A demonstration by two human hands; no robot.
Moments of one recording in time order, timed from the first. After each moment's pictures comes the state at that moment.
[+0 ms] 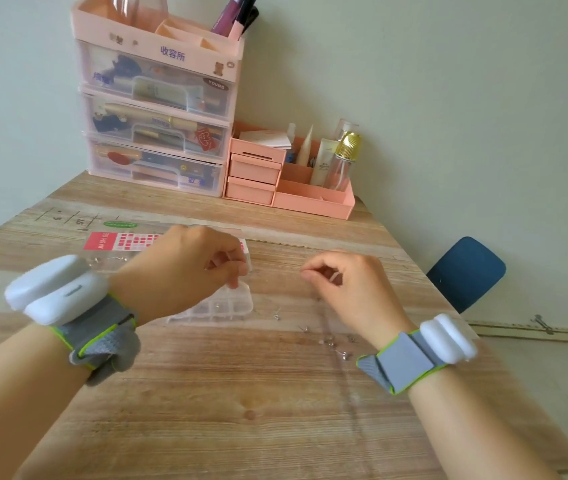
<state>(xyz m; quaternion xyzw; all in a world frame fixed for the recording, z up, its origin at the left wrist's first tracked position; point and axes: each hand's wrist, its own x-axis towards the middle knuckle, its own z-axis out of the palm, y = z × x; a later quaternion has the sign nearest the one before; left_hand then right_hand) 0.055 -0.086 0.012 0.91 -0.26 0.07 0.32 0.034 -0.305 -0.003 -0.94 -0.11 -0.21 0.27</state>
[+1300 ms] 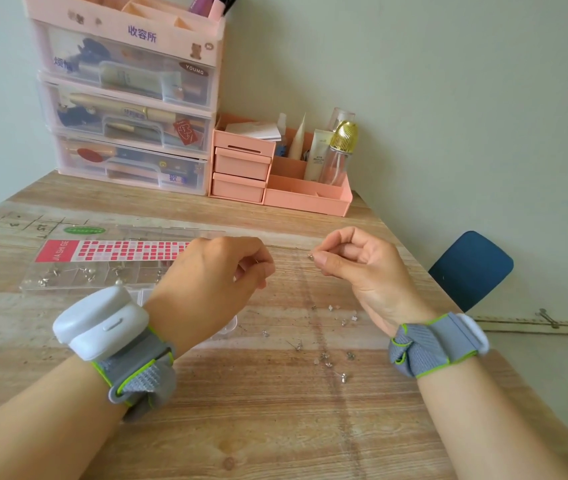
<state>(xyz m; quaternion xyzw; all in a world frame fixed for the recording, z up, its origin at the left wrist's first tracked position) 0.067 -0.133 -0.008 0.87 -0.25 0.14 0.40 0.063 -0.329 -0.002 -0.74 -0.09 -0.11 0.65</state>
